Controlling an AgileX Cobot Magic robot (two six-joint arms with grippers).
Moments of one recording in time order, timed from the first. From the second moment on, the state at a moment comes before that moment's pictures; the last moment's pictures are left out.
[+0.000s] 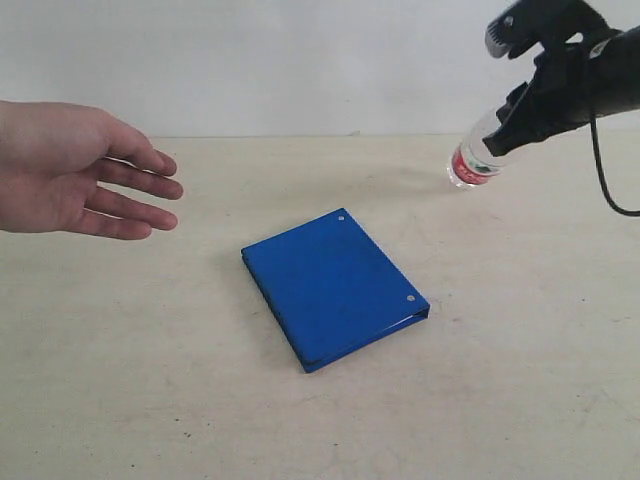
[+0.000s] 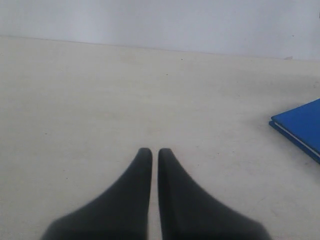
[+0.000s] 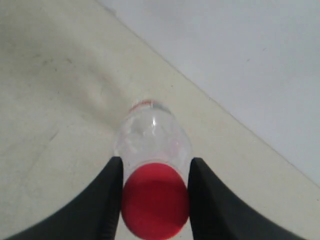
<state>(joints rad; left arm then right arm) 0.04 0.00 0.00 -0.12 0.36 0.06 0.16 1.67 -1.11 0.18 0.16 -0.71</state>
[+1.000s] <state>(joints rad) 0.04 0.00 0.00 -0.12 0.36 0.06 0.16 1.65 -1.11 0.22 -0.03 -0.58</state>
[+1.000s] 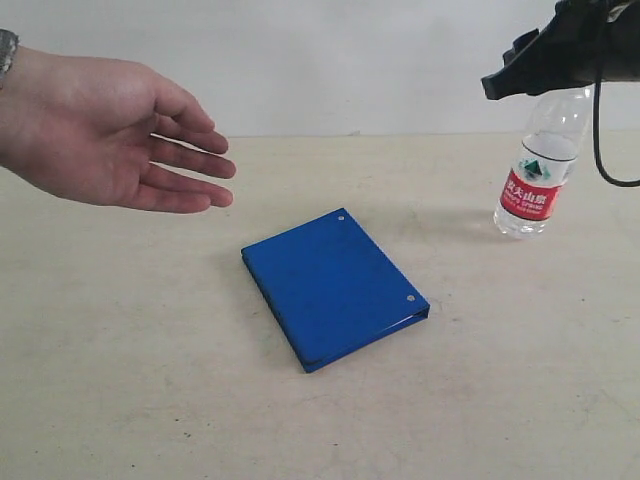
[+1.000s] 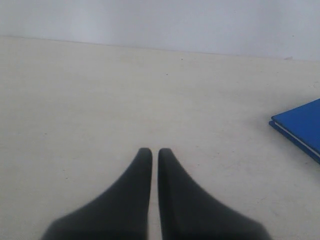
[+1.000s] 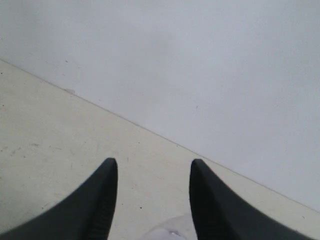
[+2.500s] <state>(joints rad) 0.04 0.00 -0.01 -0.79 0.15 -0.05 0.60 1.37 -1.11 0.54 0.73 -0.35</state>
